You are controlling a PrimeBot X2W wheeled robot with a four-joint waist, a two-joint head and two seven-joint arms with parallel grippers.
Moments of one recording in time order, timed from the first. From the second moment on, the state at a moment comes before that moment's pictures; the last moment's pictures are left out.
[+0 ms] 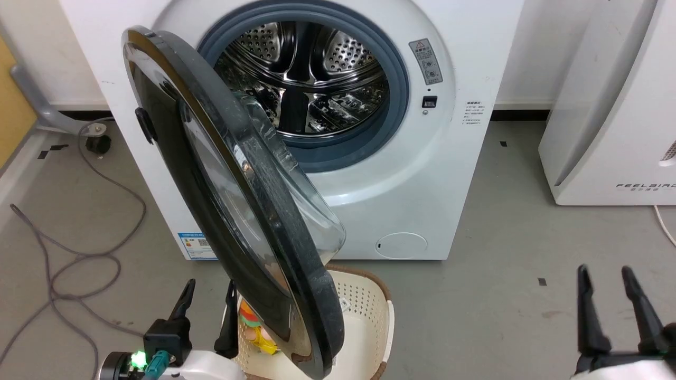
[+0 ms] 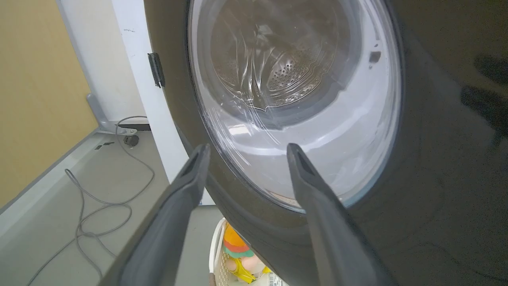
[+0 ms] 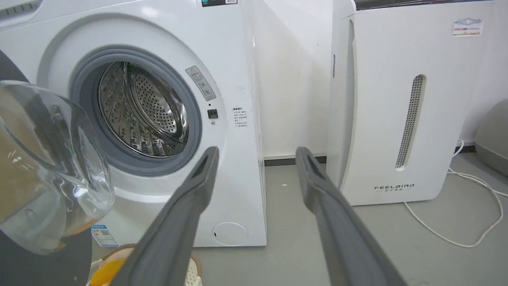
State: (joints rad) left arm -0.04 0.09 -0.06 0.28 -0.10 0.00 -0.26; right arm 0.09 -0.06 -0.15 -0.02 0.21 0.13 -0.22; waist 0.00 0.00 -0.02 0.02
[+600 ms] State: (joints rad) left arm -0.04 0.09 -0.06 0.28 -0.09 0.00 -0.26; right arm 0.19 -0.05 -0.08 -0.06 0.13 0.13 -0.18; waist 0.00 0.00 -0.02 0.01
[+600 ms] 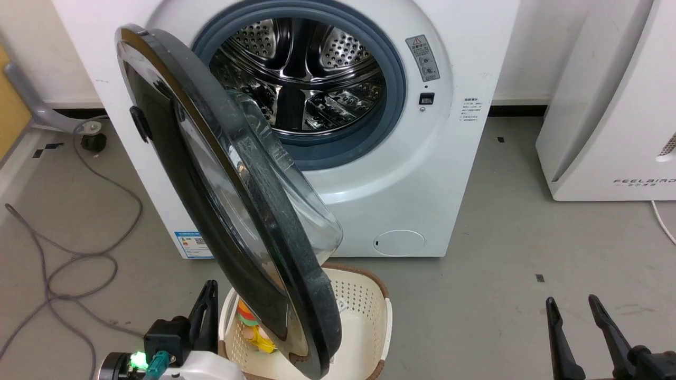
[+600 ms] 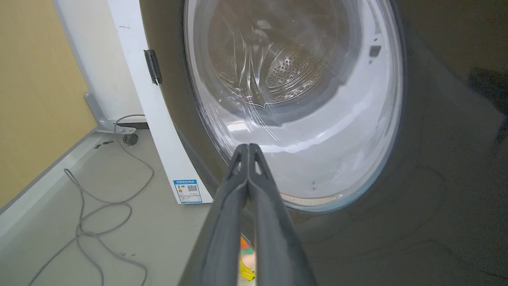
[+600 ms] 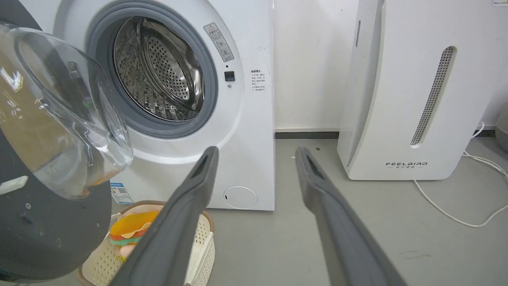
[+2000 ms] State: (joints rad) left arm -0.18 0.09 -0.26 -0.62 -0.11 -0.01 -0.11; right arm 0.18 -0.05 -0.06 -0.05 0.14 0.13 -0.18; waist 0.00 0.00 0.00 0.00
